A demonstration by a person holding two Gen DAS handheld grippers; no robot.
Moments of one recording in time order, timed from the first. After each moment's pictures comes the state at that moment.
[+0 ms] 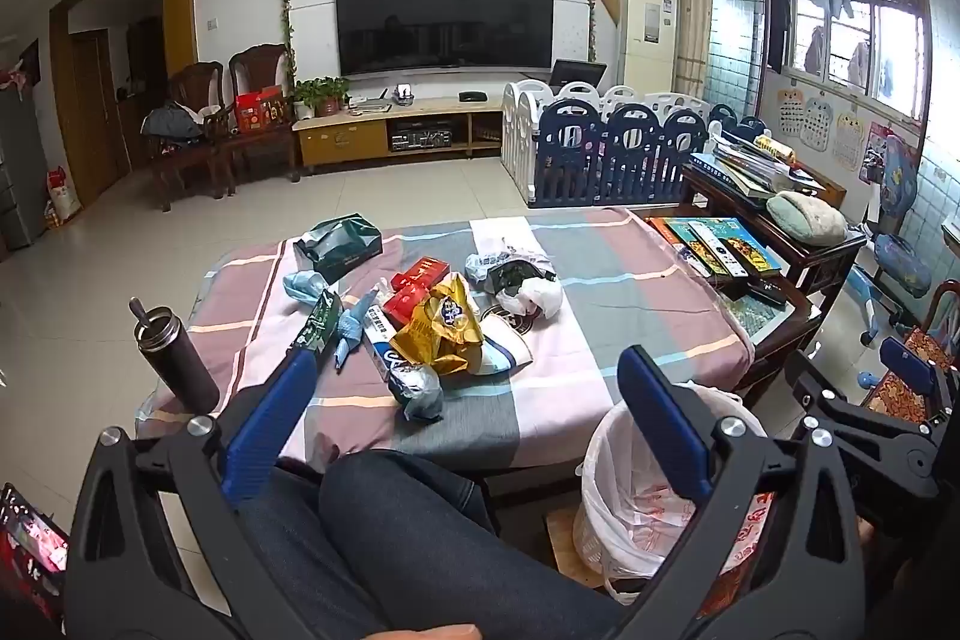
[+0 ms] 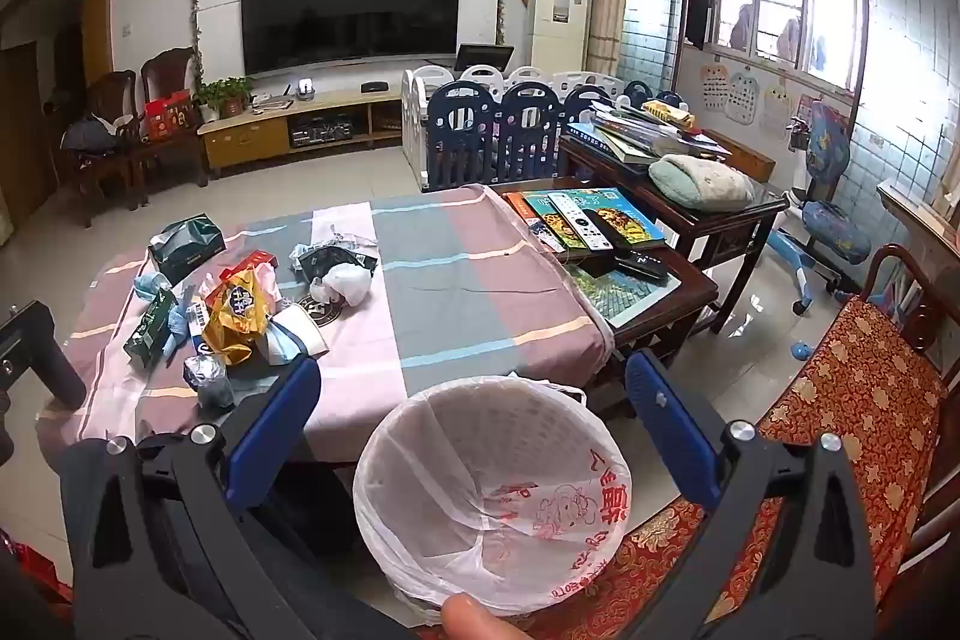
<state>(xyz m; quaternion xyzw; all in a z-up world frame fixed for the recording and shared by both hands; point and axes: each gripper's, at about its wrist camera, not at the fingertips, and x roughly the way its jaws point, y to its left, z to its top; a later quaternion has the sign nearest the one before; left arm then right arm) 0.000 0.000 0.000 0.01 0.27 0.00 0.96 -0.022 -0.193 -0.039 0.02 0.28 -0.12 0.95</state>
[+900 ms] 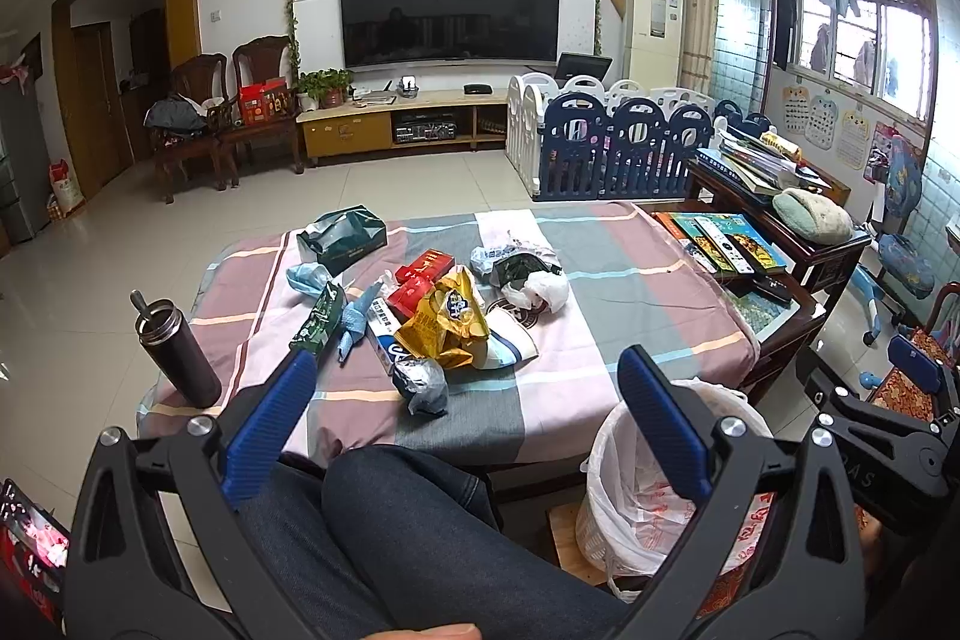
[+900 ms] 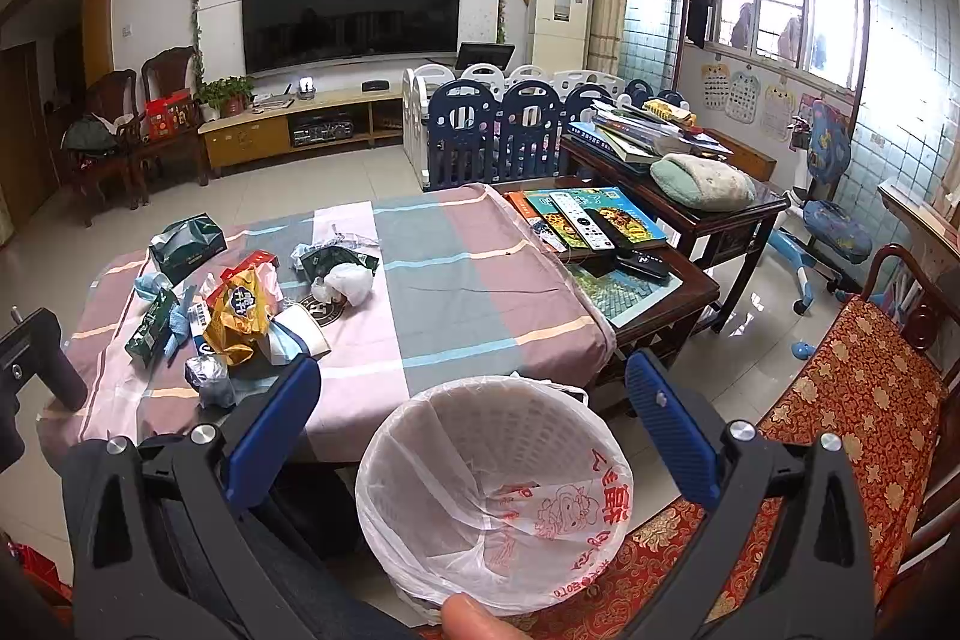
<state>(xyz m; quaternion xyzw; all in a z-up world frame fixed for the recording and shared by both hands) 0.003 0.008 -0.002 0.01 0.28 0.00 0.96 -0.020 -0.192 -0.037 0.02 0.28 -0.12 0.95</state>
